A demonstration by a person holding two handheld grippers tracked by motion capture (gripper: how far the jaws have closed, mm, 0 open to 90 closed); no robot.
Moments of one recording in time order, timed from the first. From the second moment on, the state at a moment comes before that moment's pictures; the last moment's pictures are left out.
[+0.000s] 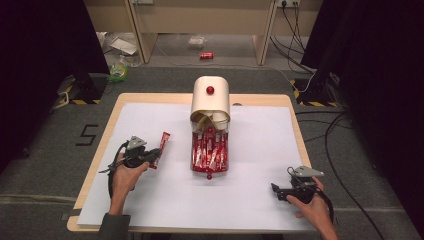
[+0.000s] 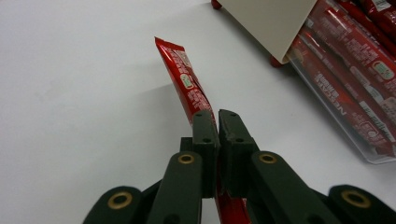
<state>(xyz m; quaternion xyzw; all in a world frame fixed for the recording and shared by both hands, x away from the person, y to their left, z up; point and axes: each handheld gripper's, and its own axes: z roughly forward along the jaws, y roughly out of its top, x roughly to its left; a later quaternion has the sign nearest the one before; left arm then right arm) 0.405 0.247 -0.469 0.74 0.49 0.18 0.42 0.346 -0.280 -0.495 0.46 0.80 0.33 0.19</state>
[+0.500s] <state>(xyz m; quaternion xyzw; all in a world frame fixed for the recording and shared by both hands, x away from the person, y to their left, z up) 0.410 0.249 -0.484 0.74 0.50 0.18 0.41 0.346 -0.280 -0.495 0.46 0.80 0.33 0.19</state>
